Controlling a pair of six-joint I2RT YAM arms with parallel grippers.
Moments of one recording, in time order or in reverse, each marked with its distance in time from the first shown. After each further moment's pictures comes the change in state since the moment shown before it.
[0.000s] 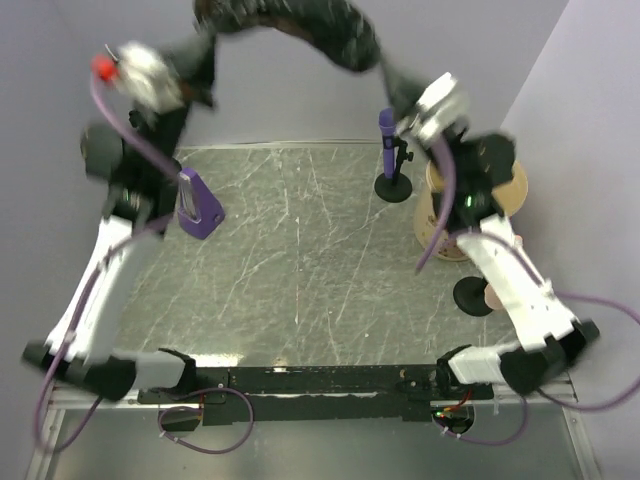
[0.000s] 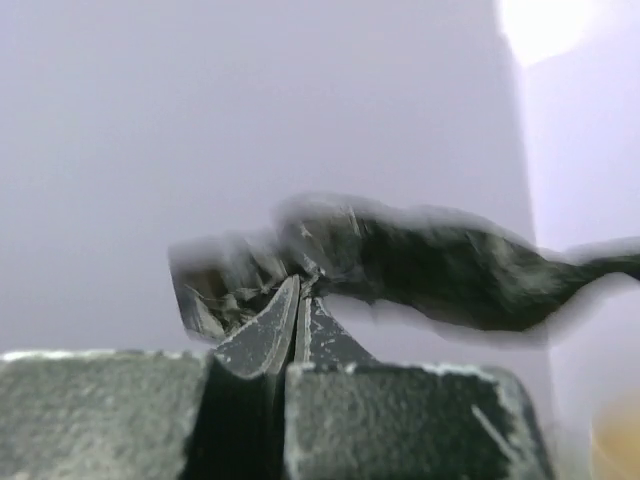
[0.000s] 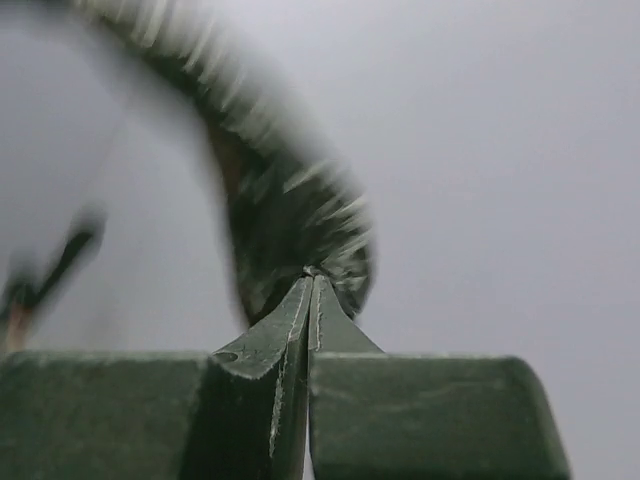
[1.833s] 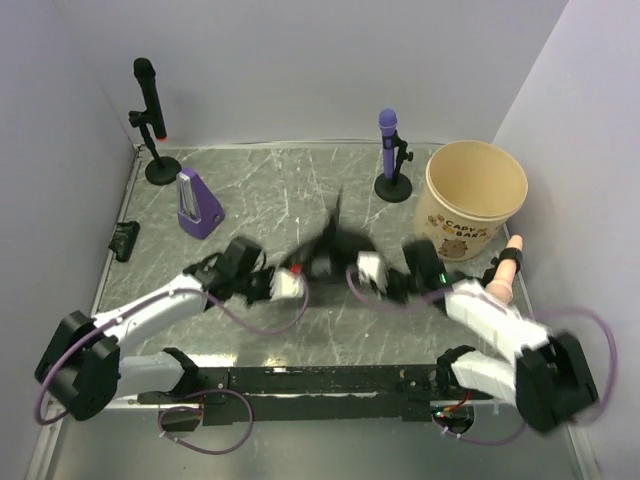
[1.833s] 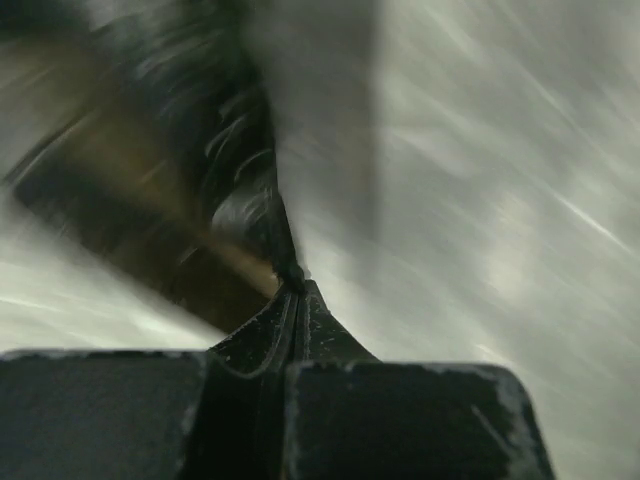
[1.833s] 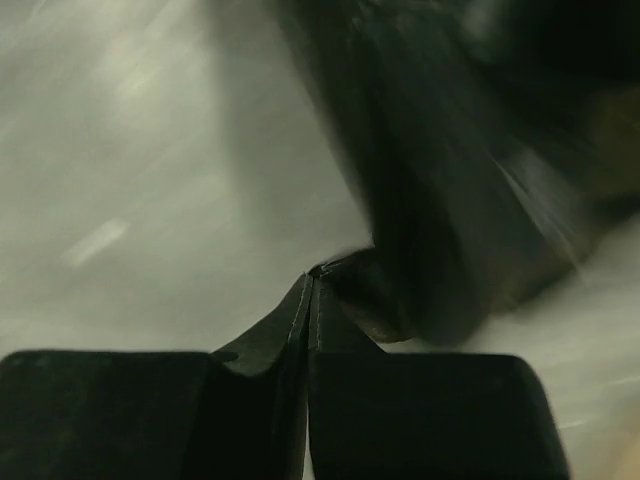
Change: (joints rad) left arm -0.311 -0.159 -0.949 -0.728 0.200 0.853; right arm -0.014 -0.230 -0.911 -0.821 -0.153 -0.438
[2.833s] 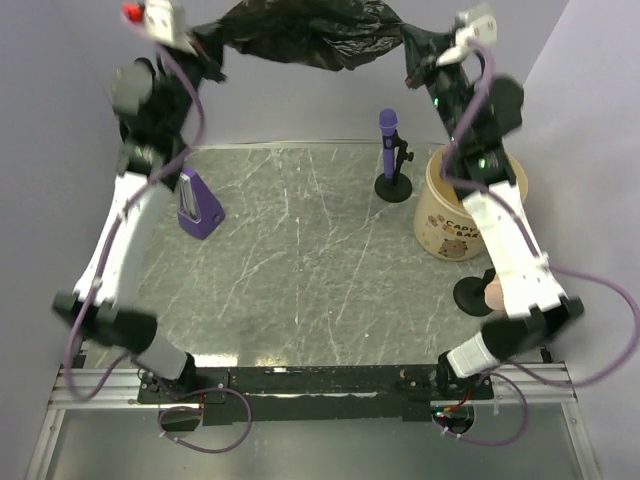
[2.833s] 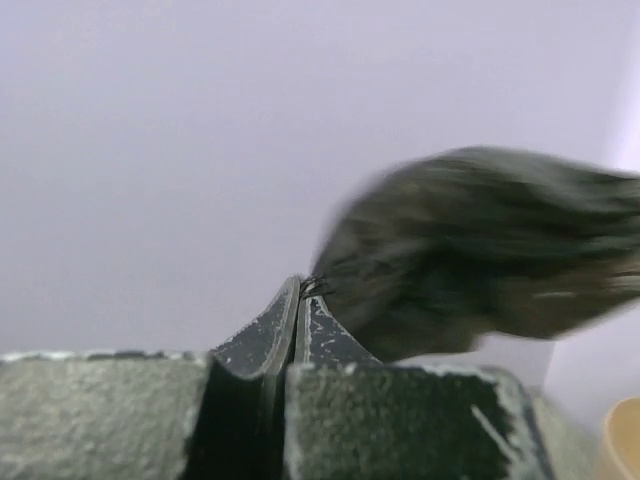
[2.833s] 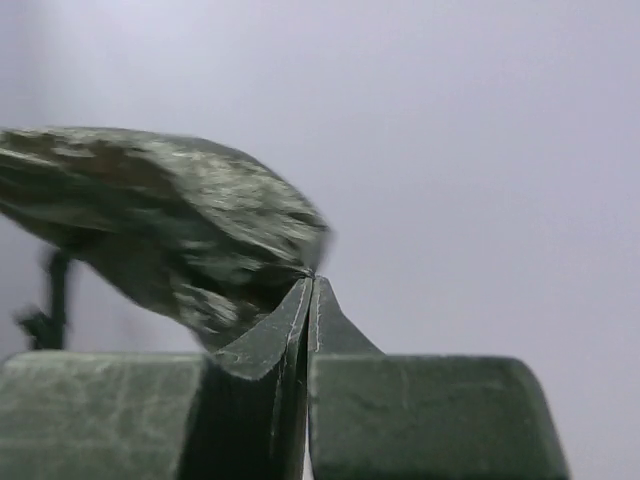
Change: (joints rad) left arm 0.402 0.395 1.185 0.432 -0.224 -0.996; right arm -0.124 0.384 1.230 0.453 0.319 0.760
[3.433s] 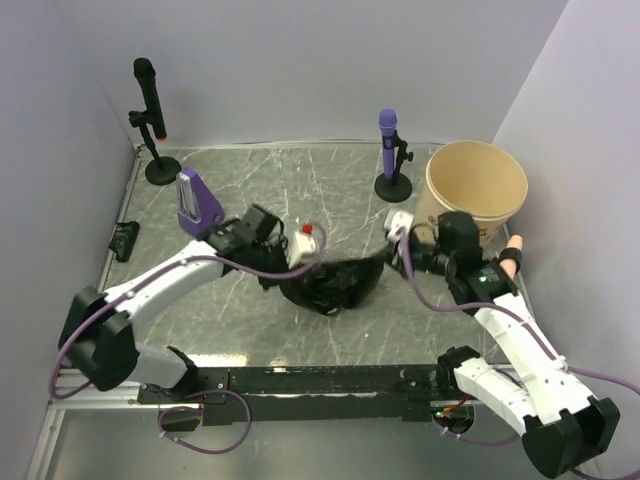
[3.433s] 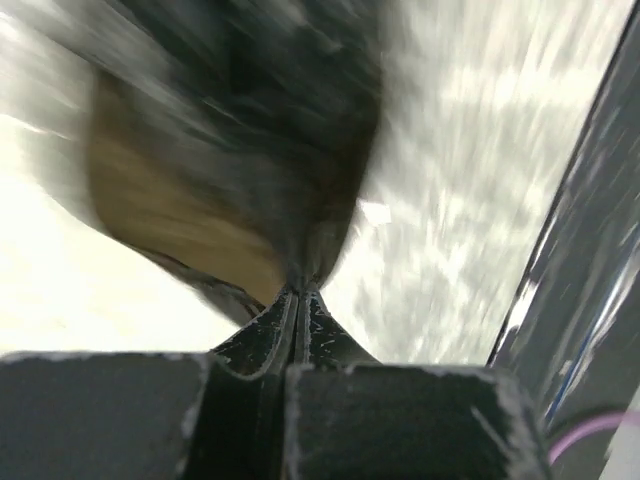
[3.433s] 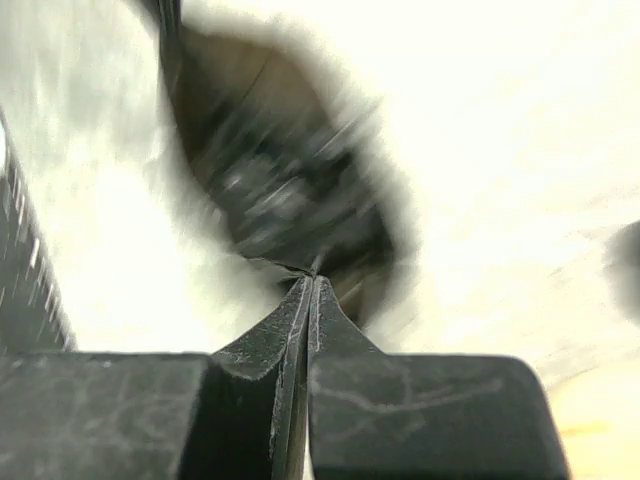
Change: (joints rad) left arm -0.434 -0.184 -0.957 -0.803 0.270 0.642; right arm 0.054 -0.630 -1.123 -0.675 -0.467 -0.462
